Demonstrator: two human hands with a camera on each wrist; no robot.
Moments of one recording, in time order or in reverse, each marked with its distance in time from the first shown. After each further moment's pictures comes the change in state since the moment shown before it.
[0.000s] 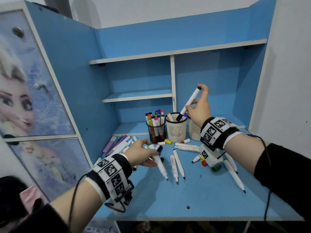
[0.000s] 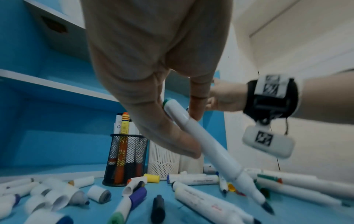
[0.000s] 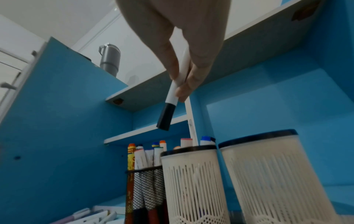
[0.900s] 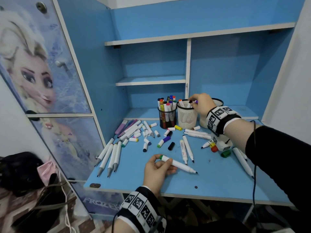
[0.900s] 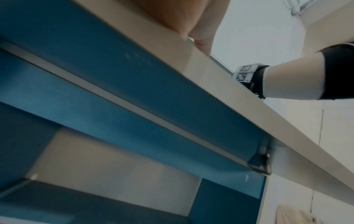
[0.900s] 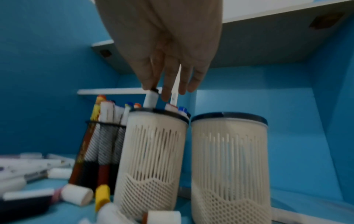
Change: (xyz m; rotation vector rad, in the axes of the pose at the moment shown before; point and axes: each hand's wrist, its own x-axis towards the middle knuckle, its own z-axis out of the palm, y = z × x) left_hand -0.044 -0.101 0.066 -0.737 0.254 0.135; right_hand 0.012 0.031 0.023 -0.686 -0.386 -0.193
